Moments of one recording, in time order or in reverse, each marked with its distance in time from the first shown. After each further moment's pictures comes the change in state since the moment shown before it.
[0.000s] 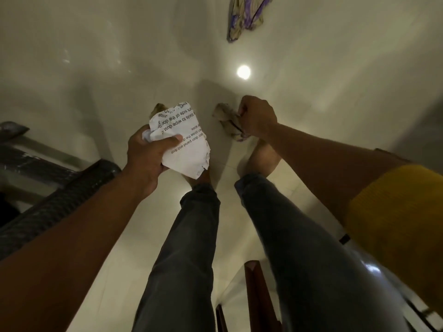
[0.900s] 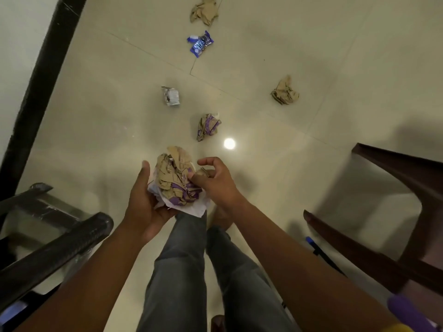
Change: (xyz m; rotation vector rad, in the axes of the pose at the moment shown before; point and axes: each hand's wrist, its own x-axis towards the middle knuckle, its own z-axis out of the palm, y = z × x) left_hand -0.158 0.132 0.108 -0.321 -0.200 -0.048; right_hand -0.201 -0.099 -0.215 1.056 -0.188 0.005
